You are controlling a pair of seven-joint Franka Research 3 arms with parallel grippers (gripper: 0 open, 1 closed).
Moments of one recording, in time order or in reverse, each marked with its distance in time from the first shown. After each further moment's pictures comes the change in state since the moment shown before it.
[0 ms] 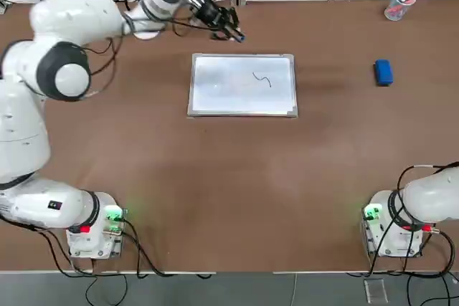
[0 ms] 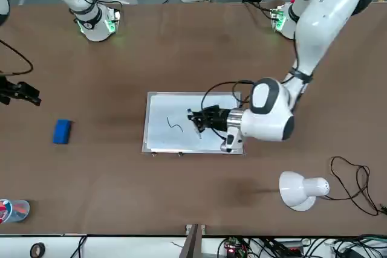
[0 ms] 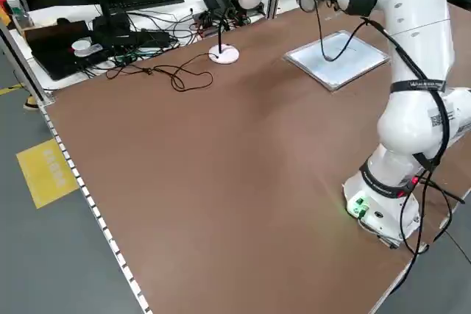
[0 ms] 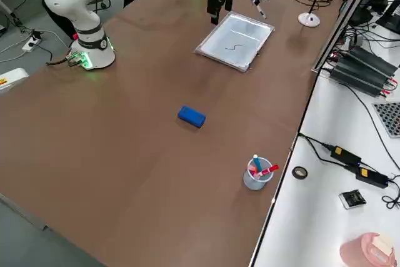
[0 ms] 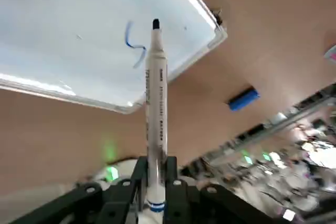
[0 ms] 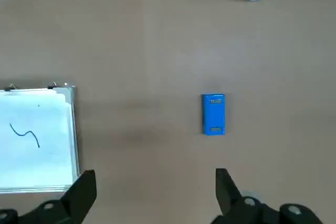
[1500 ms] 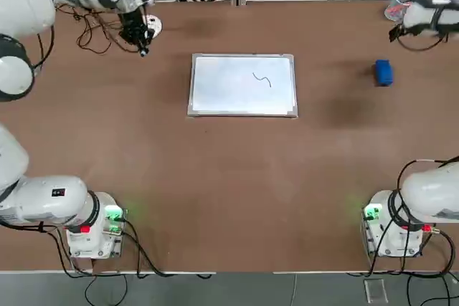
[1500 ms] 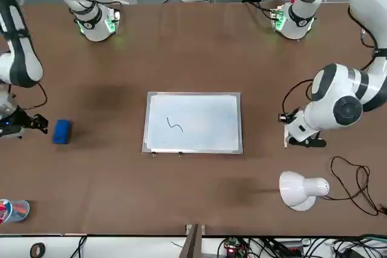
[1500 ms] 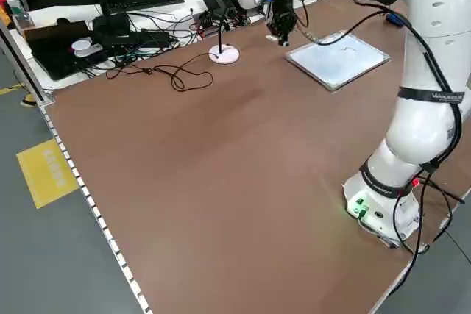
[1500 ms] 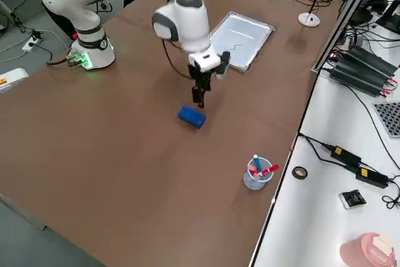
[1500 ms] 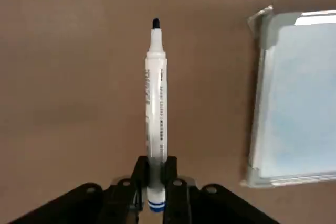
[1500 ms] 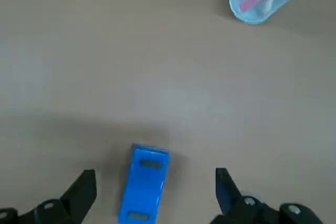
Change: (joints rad) left arm 0.315 -0.290 0.008 -0.432 0.755 -0.014 0.674; right arm -0.201 0.170 -0.018 -0.550 -0.001 0.931 -0.463
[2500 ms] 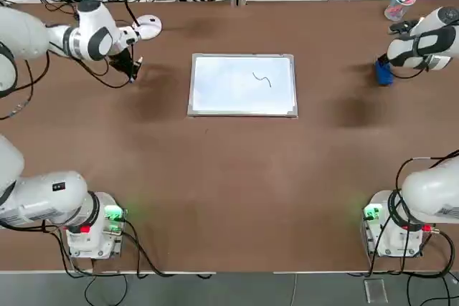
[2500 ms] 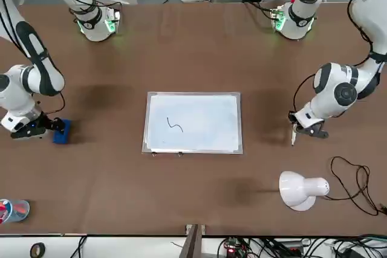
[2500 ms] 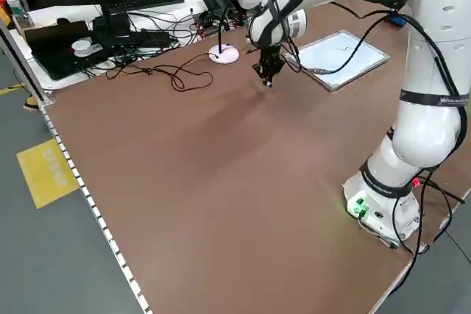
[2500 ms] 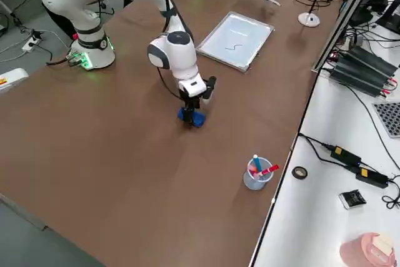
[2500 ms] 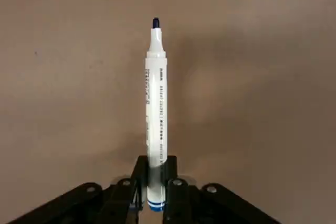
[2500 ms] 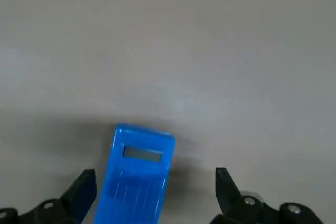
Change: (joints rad) left arm 0.132 -0.023 0.009 -0.406 0.110 0.513 0.134; right arm -0.014 0.140 0.002 -0.110 0.001 0.230 -0.009
